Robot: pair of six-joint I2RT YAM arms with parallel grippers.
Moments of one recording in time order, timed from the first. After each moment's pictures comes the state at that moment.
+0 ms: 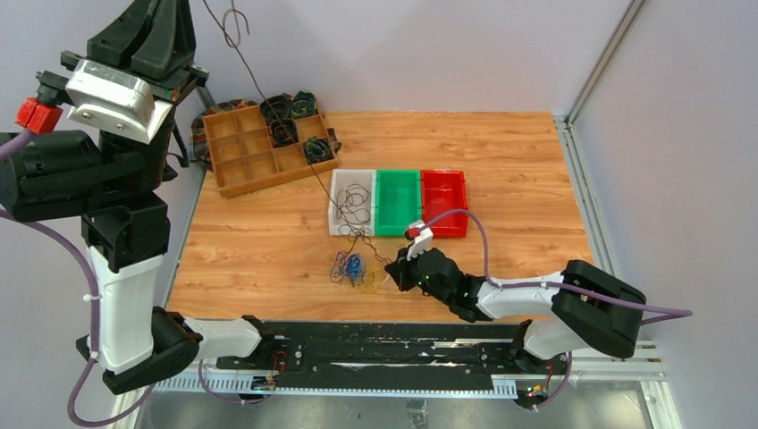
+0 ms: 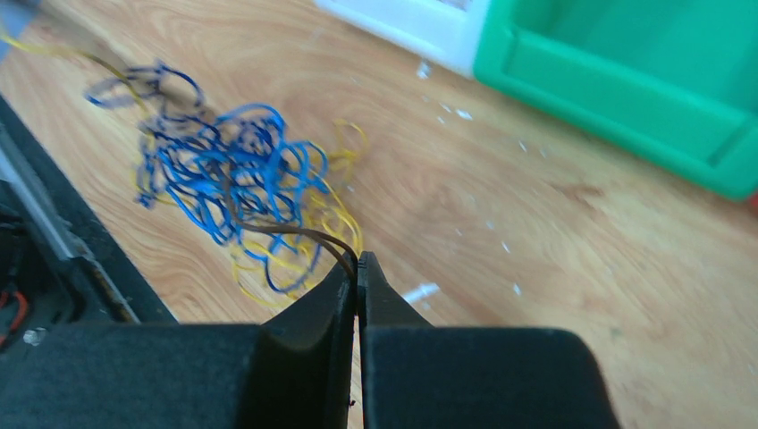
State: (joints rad) left arm -0.65 1.24 2.19 -0.03 0.08 0.71; right arm 1.06 1.39 0.42 0.60 0.22 0.46
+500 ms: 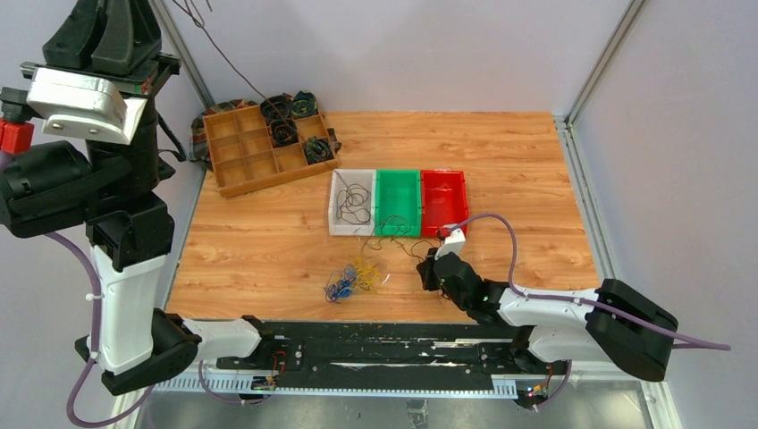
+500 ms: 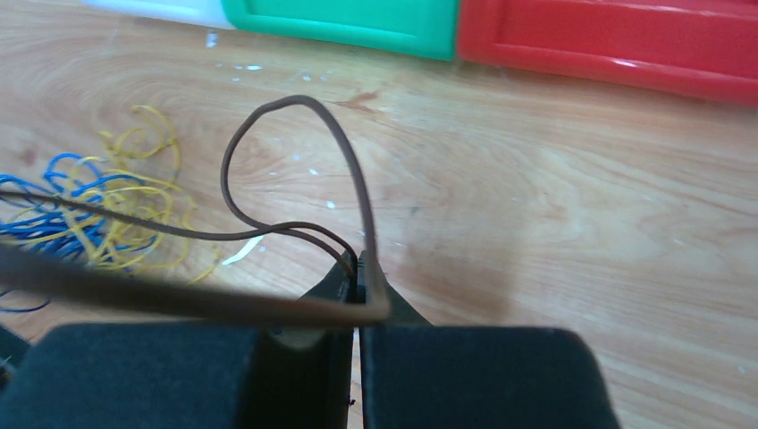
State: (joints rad) left arm -0.65 1.24 2.15 0.16 -0.03 0.79; right arm 1.01 1.19 0.30 0.37 0.42 0.59
